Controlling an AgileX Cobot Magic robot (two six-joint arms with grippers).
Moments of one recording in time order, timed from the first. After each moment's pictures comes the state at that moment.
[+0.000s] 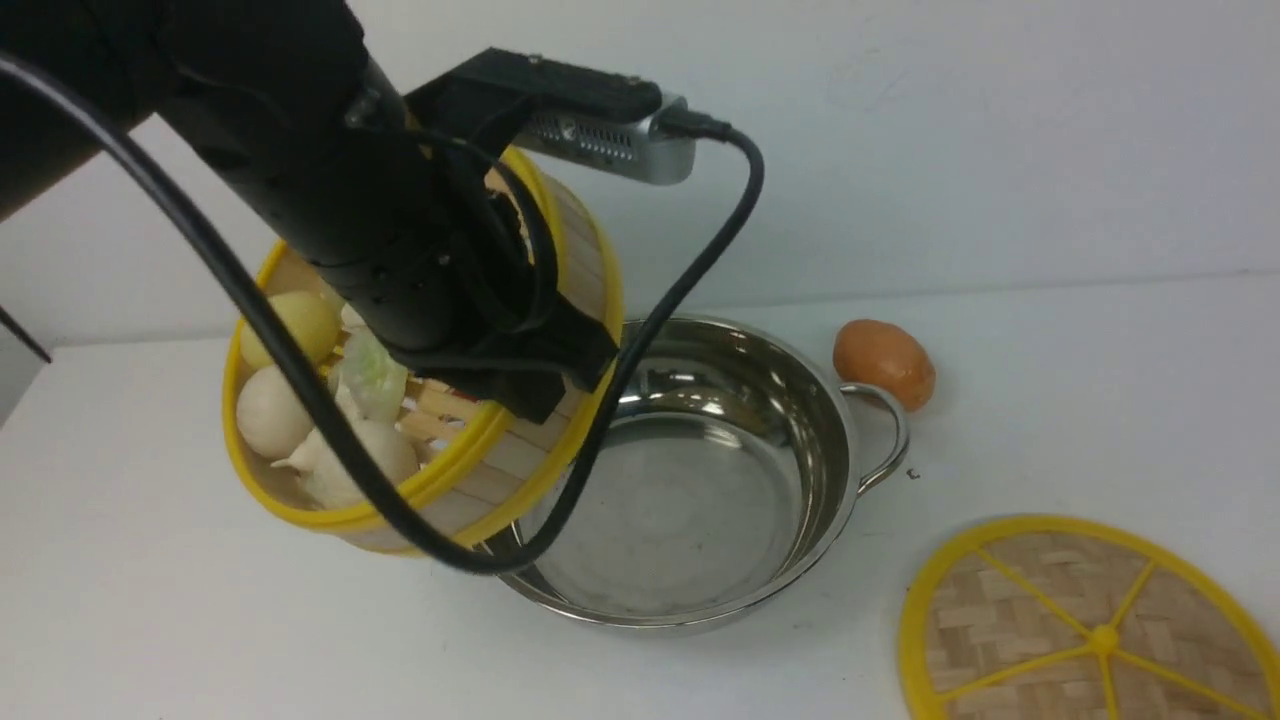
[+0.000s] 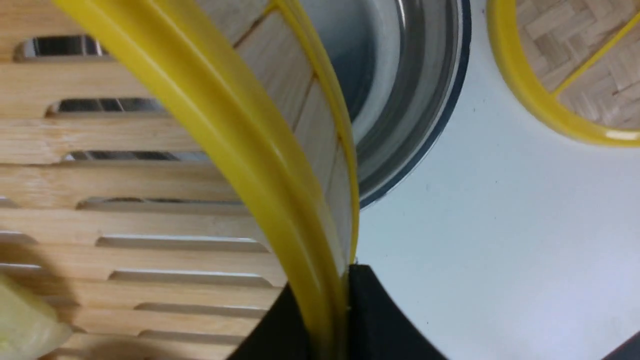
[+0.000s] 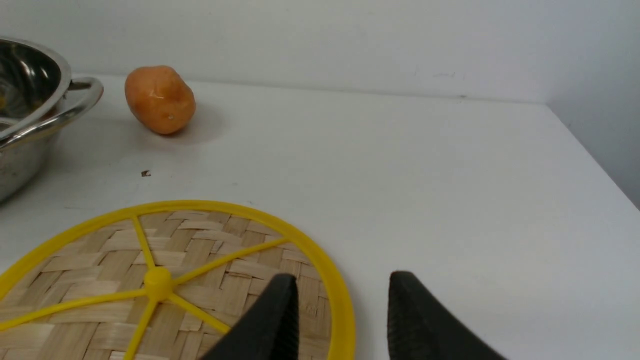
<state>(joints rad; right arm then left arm) -0.01 -0.01 0.02 -0.10 0.41 0.06 -0.49 1.55 -1.56 -0.13 1.28 0.11</state>
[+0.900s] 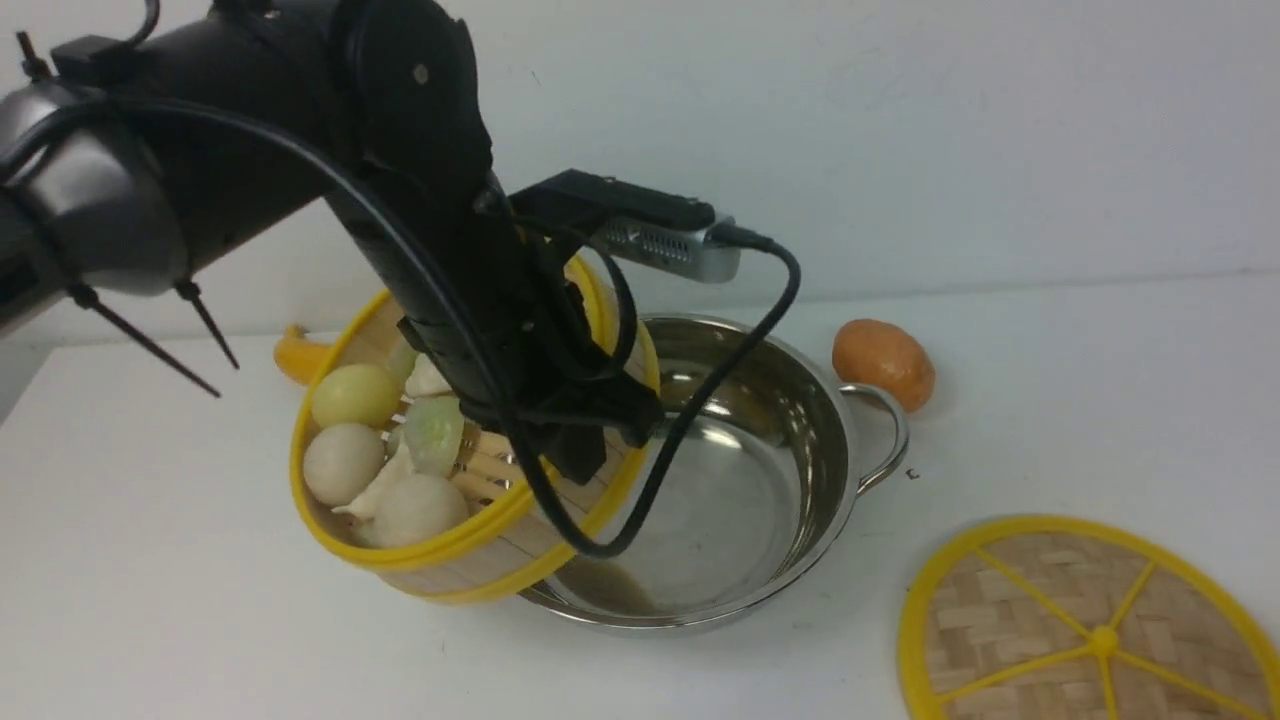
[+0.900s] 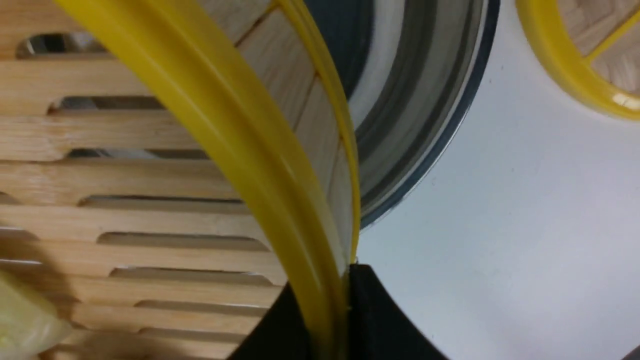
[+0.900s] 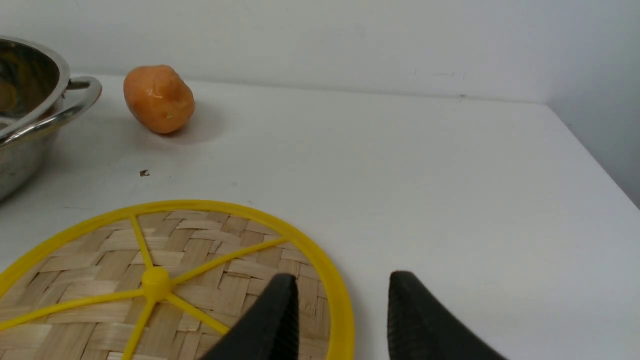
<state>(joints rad) -0.01 -0.01 0.02 -0.10 0.41 0.06 -0.49 1.72 -1.62 -0.17 1.27 0.17</state>
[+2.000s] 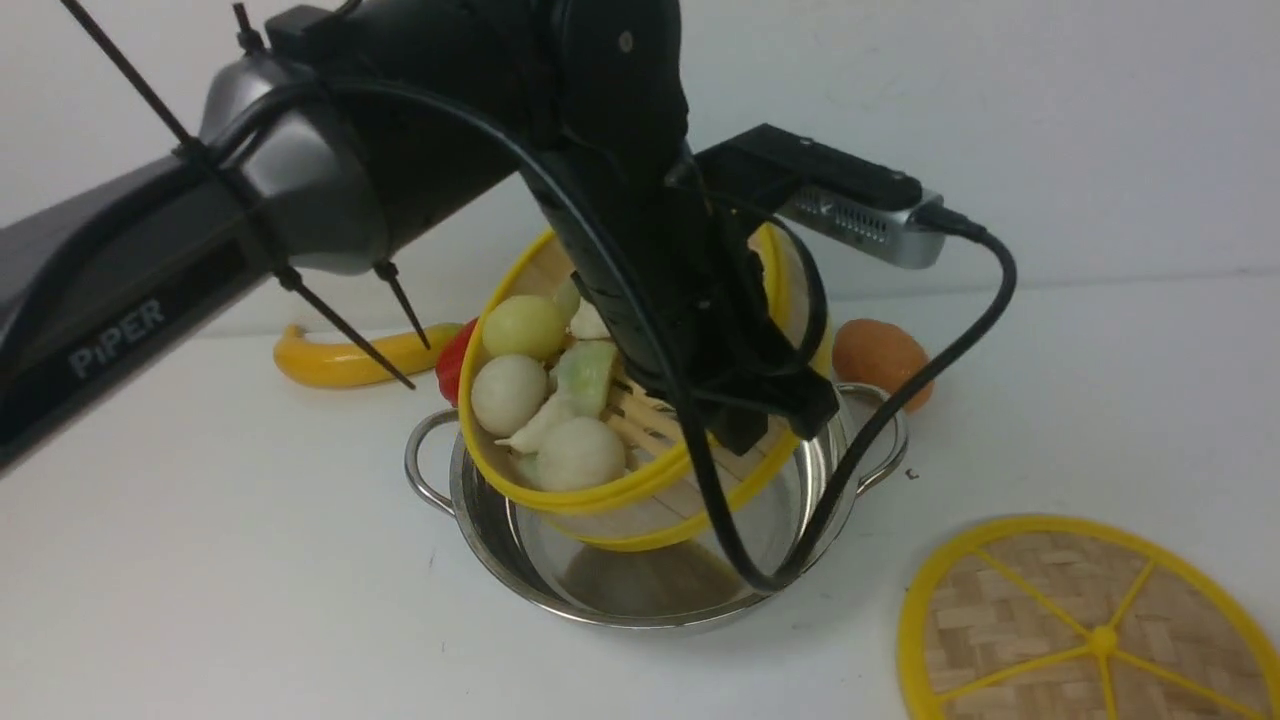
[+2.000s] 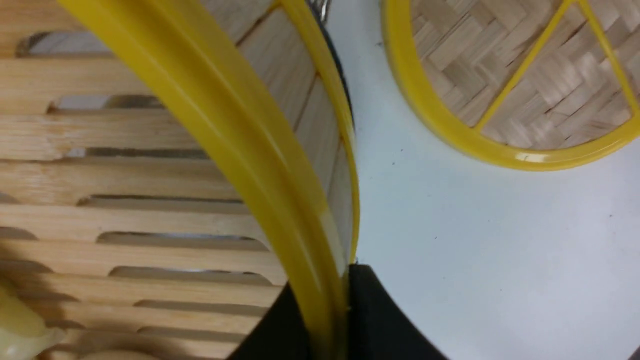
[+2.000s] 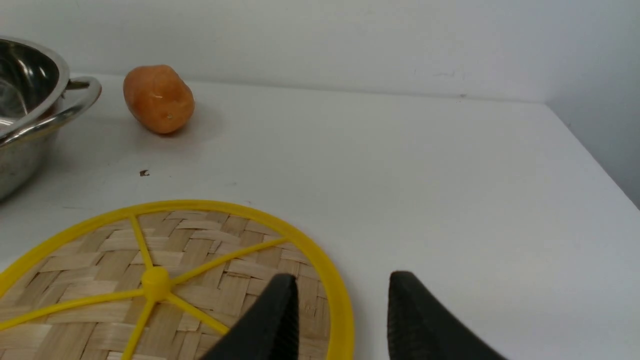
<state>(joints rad) -0.01 -0.01 0.02 -0.10 0.41 0.06 -0.66 1.84 -1.80 -0.15 1.27 0.19</state>
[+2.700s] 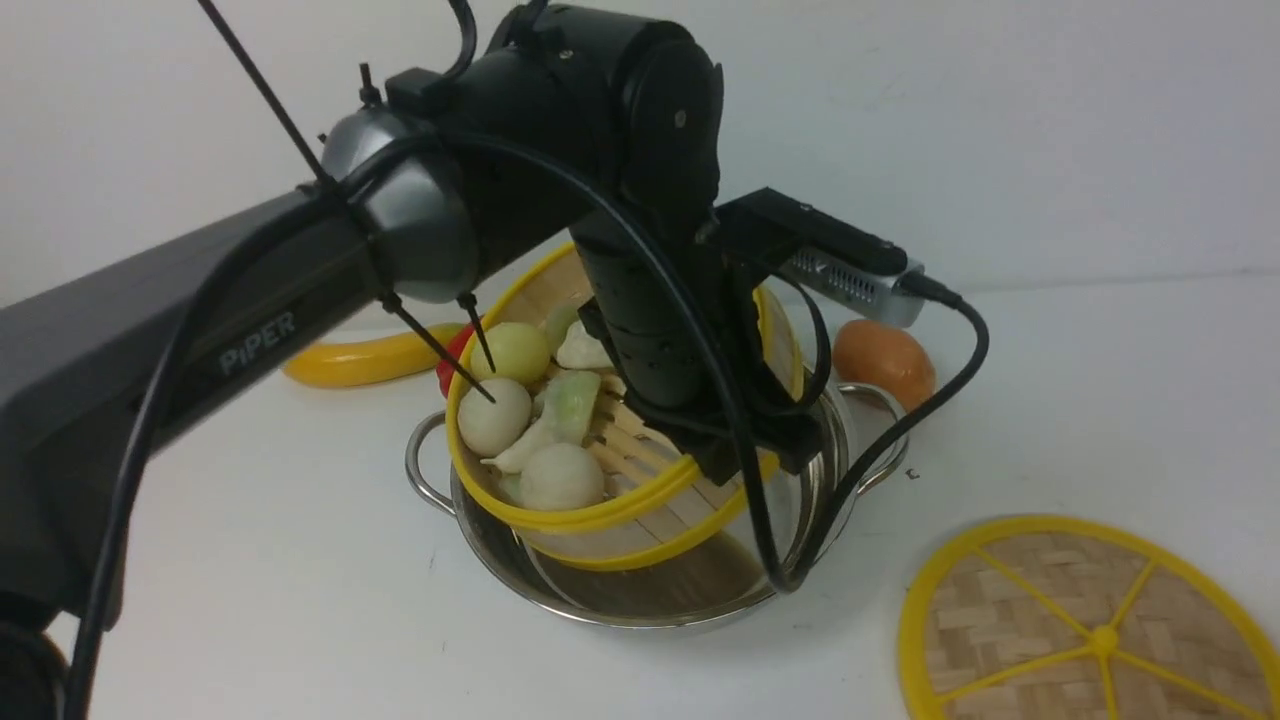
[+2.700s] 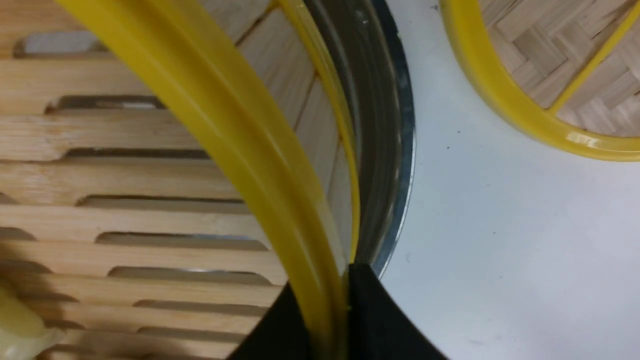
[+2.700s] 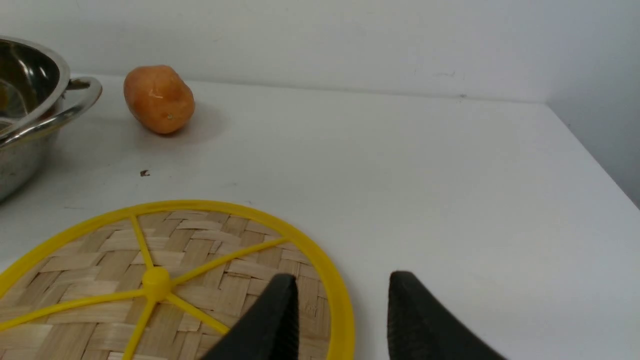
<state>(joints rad) -0.01 -0.01 0.02 -0.10 0.41 0.06 -0.65 1.94 -1.81 -0.09 1.27 0.18</state>
